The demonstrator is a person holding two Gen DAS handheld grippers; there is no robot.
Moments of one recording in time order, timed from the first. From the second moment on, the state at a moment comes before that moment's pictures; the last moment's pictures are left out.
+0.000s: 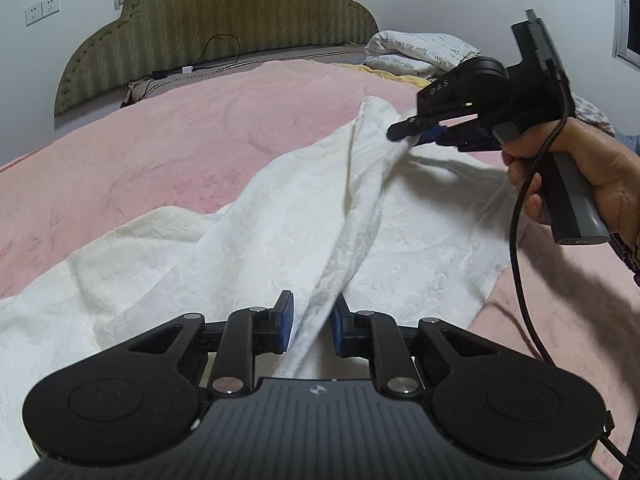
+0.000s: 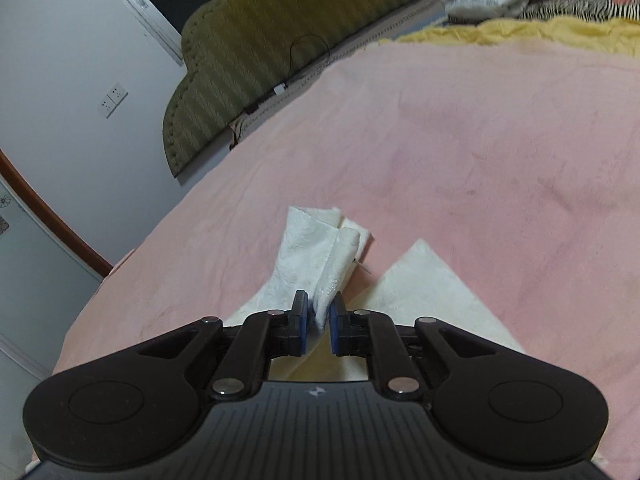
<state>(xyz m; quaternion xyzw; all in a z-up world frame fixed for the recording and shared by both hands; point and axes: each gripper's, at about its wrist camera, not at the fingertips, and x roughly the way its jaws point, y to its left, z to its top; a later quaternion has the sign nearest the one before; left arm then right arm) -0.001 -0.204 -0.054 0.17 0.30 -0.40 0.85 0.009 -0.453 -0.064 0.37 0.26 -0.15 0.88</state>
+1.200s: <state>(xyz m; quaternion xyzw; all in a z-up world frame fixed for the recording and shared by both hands) -0.065 -0.199 -0.058 0.27 0.24 -0.44 0.82 -0.118 -0.464 -0.059 0.34 0.24 -0.22 0.88</state>
